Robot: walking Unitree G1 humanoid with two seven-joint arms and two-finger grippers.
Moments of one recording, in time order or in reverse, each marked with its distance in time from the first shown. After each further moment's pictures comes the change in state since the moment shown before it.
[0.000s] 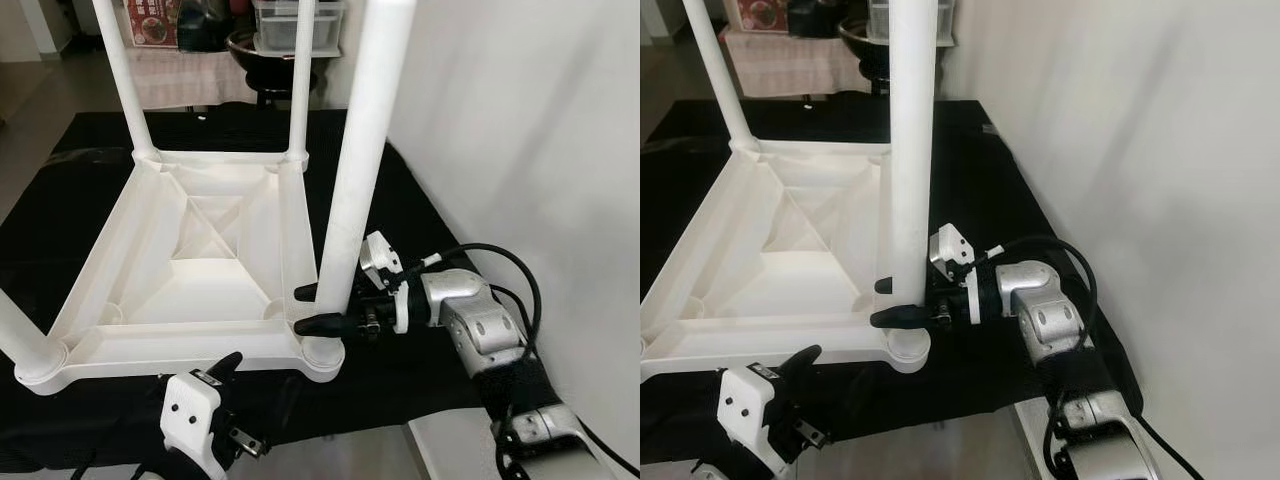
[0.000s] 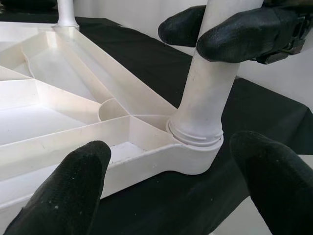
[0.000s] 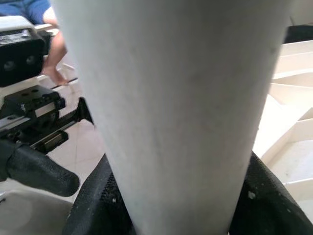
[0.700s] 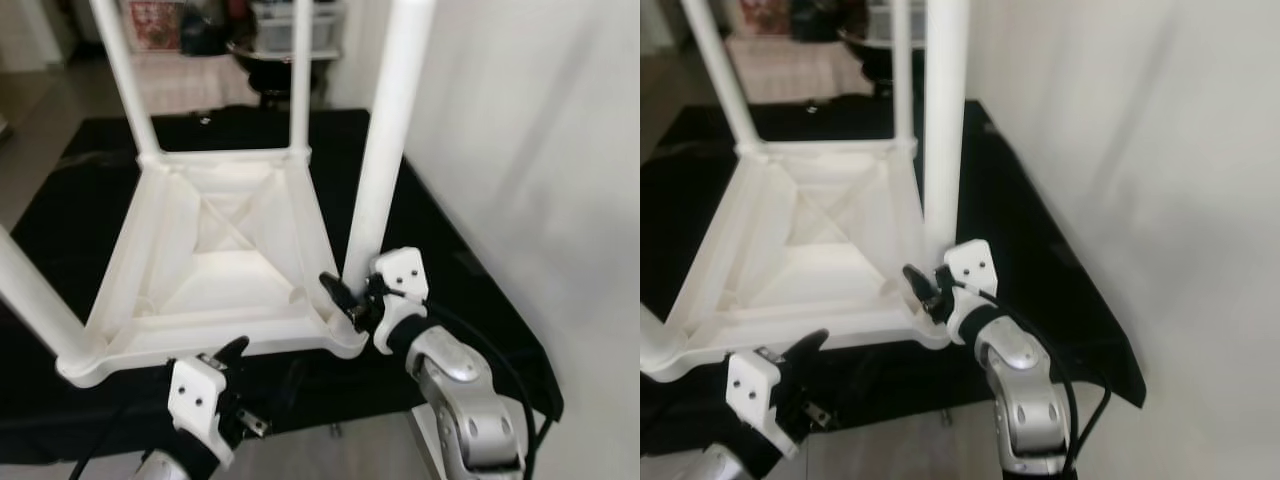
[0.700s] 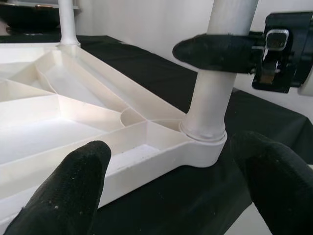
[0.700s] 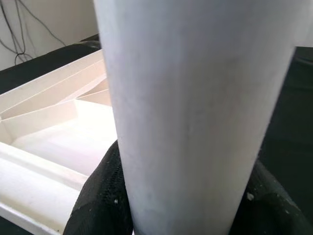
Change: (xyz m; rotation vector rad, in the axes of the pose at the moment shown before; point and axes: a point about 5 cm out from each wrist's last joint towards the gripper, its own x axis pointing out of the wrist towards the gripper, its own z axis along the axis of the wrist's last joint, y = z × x) left arm 0.008 0.008 0.002 0.016 -0.019 -0.002; right arm 0.019 0.039 -0.015 0.103 -0.073 -0.994
